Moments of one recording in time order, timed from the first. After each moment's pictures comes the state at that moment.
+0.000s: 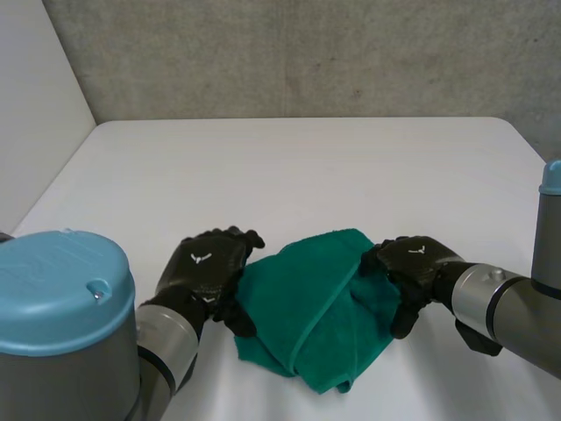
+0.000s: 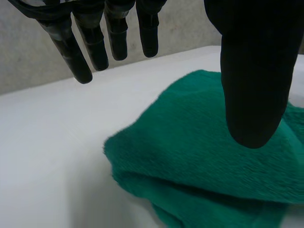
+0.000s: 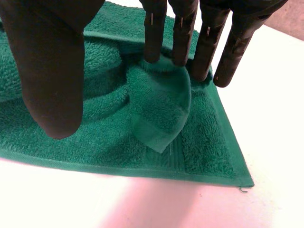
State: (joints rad) left arm 3.93 -1.78 -1.70 3.11 -1.80 2.98; right arm 1.90 -1.30 1.68 0.25 1.26 2.82; left_hand 0.32 0.31 0.31 0.30 0.13; right_hand 0.36 0.43 0.42 0.40 0.23
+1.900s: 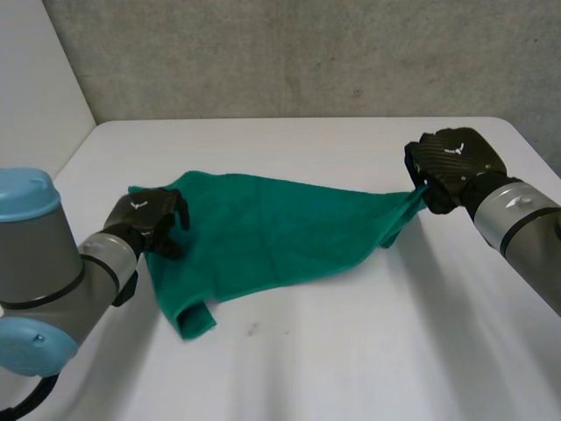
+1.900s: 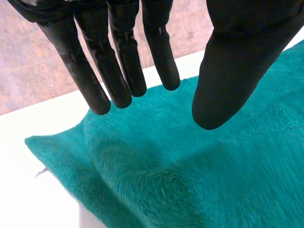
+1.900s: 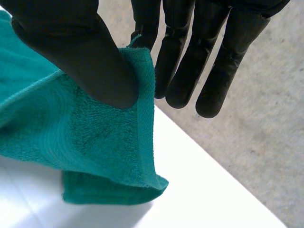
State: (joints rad) left arm 4.38 -1.92 -1.69 3.30 -1.50 3.19; right arm 1.84 -1.35 1.58 -0.08 1.31 2.75; left_hand 0.79 0.80 0.80 0.80 0.62; right_hand 0.98 1.17 1.18 1.19 0.99
